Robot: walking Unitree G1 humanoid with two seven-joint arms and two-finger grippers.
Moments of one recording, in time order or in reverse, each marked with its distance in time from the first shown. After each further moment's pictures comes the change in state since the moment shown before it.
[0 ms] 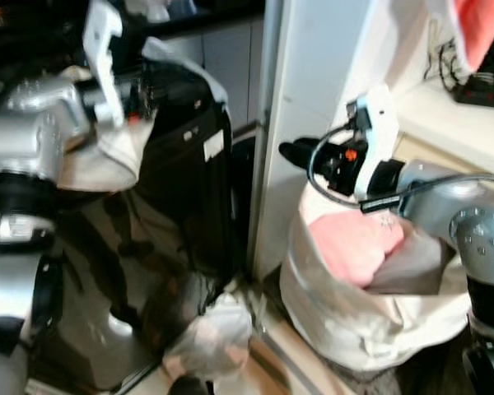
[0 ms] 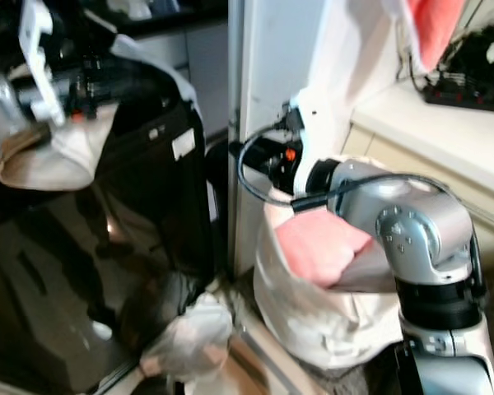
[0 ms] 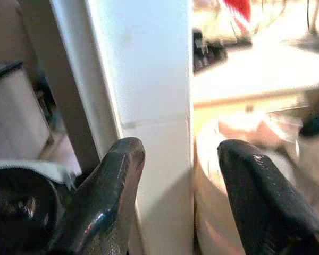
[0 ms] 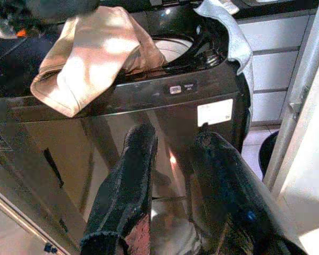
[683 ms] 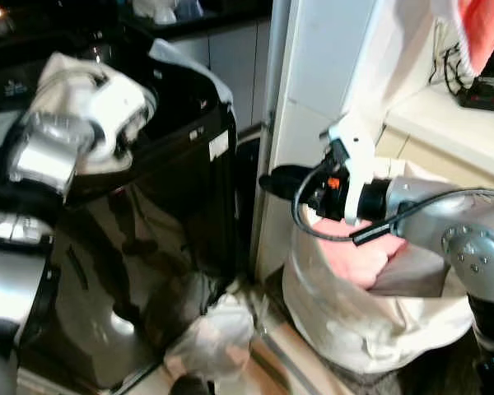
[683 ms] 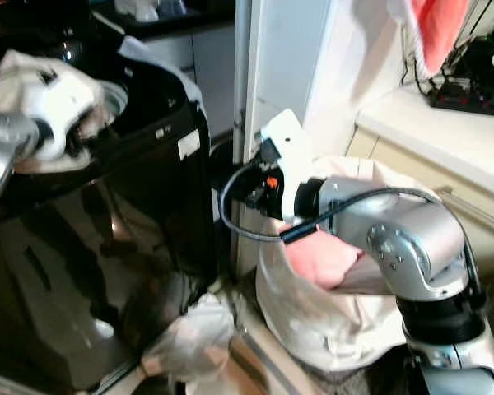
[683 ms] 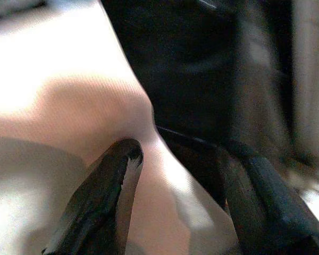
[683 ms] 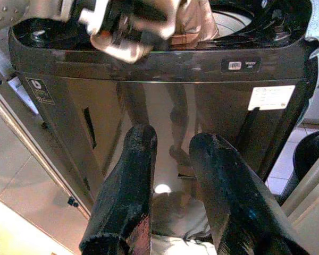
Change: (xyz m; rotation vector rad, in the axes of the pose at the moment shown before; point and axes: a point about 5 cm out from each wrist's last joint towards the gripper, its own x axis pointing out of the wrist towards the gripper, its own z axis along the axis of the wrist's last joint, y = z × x) left arm -0.013 0.040 -0.053 0.266 0.572 0.658; right arm 0.000 0.022 -0.014 -0.094 0.102 0.145
